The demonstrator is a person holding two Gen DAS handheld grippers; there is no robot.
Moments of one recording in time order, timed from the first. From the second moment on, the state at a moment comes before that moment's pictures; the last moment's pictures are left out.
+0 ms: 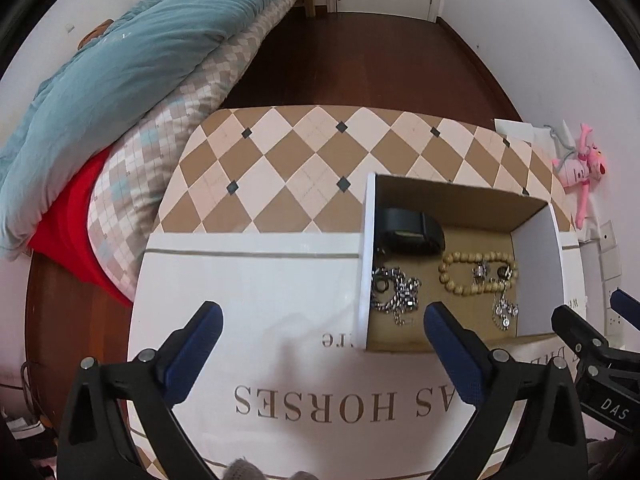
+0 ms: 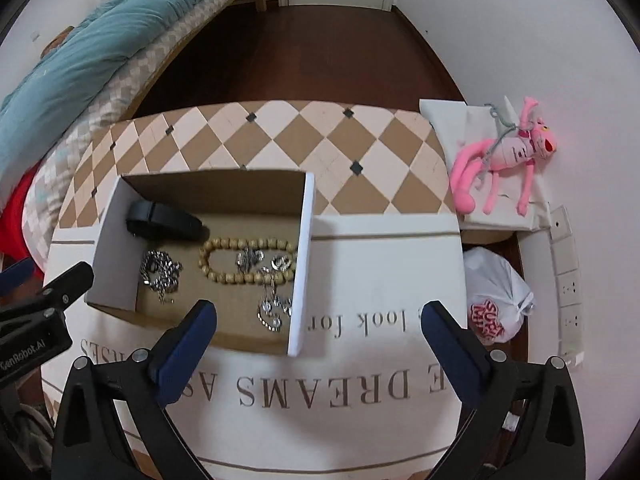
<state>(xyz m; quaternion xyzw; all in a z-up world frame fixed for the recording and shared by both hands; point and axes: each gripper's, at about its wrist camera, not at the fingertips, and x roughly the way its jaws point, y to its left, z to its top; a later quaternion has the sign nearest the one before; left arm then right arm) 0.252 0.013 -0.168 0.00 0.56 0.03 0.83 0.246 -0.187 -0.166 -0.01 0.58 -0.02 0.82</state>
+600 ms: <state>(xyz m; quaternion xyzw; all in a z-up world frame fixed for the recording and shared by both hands) 0.162 0.011 -0.079 0.01 0.49 0.03 0.87 0.155 -0.184 -0.080 0.01 0.50 -0.03 0.87</state>
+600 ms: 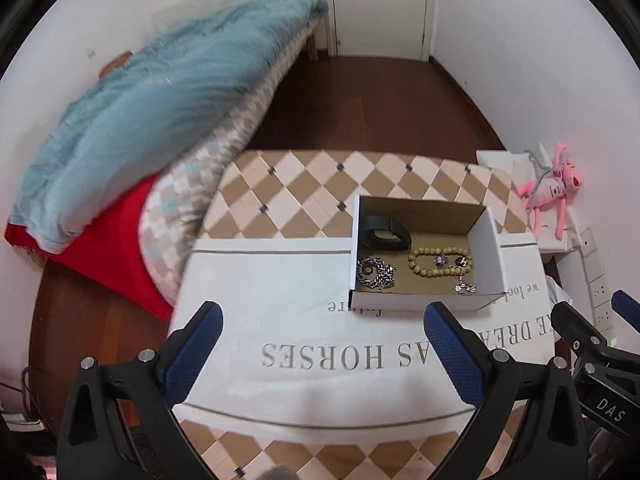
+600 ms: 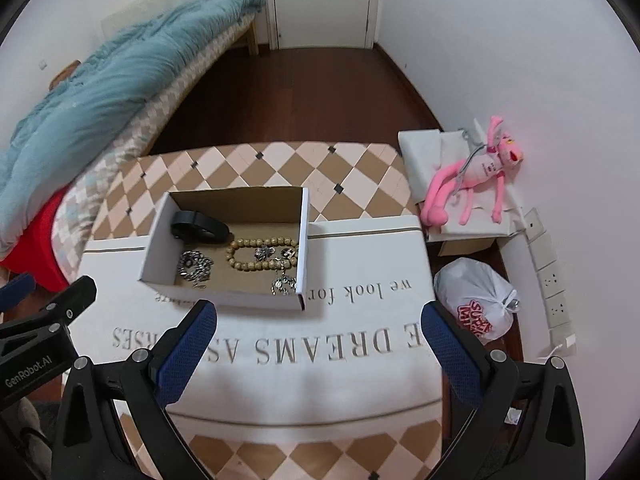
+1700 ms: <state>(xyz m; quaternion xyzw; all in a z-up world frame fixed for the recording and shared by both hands) 0.022 0.020 0.061 -0.02 0.39 0.01 0.92 -0.007 -0.181 0.089 0.02 0.35 -0.01 0.93</state>
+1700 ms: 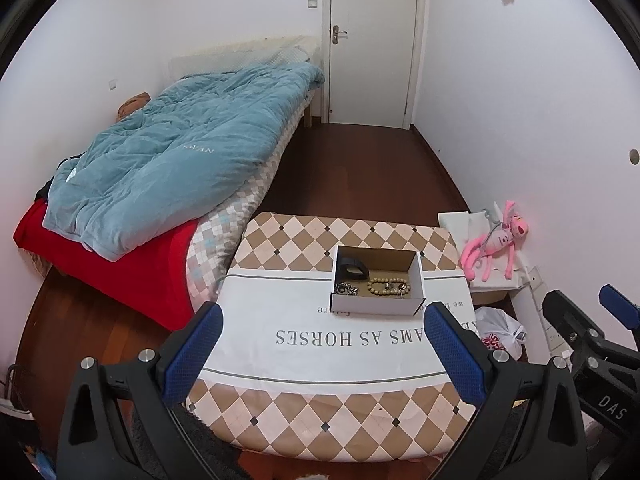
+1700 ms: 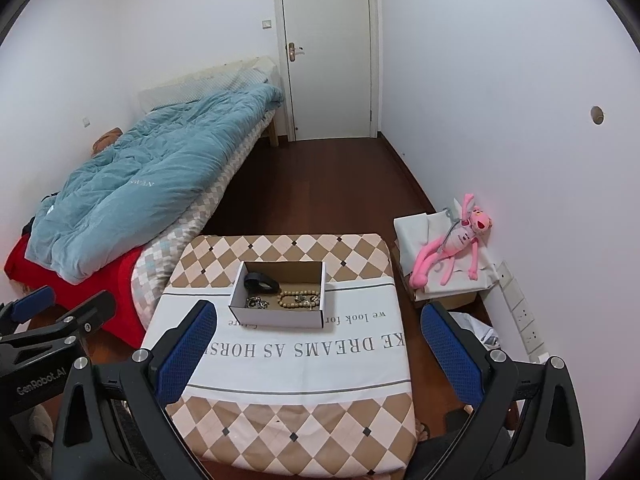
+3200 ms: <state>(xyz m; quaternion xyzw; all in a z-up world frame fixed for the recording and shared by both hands) 0.179 0.007 -0.021 -0.01 0.54 0.01 0.84 0.165 -0.180 0.003 0.00 0.51 -0.03 0.86</state>
